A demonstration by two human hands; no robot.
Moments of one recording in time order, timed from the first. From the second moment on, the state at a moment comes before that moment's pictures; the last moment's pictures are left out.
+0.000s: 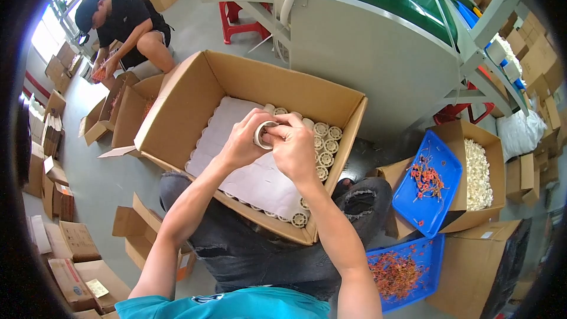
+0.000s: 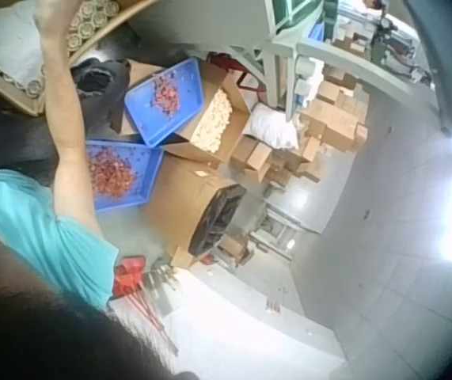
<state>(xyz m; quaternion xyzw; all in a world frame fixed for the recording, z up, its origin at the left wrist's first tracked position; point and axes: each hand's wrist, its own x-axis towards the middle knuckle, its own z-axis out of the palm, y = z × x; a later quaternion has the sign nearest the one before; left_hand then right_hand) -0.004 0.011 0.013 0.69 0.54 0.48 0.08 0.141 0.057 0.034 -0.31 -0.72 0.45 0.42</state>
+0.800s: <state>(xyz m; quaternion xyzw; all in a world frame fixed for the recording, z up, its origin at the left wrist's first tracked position) 0.007 0.008 0.019 0.57 0.57 0.55 0.20 0.148 0.069 0.039 -0.27 -0.67 0.61 0.32</state>
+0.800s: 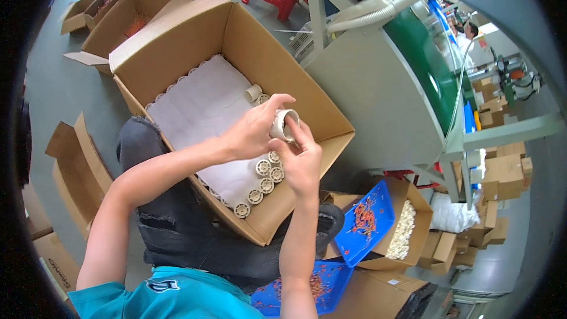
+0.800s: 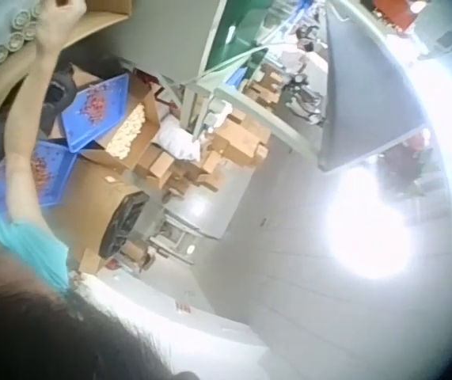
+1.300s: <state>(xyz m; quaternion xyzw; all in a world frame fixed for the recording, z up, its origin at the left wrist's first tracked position) -0.001 -0.082 0.103 0.49 0.27 0.82 0.13 0.120 0.325 0.161 -0.30 -0.73 0.04 0.61</state>
